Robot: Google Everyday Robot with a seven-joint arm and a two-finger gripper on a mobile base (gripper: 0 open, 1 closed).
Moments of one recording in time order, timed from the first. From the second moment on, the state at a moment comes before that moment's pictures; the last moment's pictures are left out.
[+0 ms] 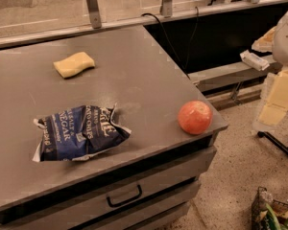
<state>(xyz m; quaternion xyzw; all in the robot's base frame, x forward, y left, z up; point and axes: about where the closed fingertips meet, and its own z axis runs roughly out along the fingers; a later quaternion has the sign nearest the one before) 0.438 -0.217 0.976 -0.60 0.78 -0.03 0.16</state>
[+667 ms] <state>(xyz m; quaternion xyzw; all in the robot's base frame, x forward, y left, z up) 0.476 -0.191 0.982 -0.64 0.75 -0.04 0.18</state>
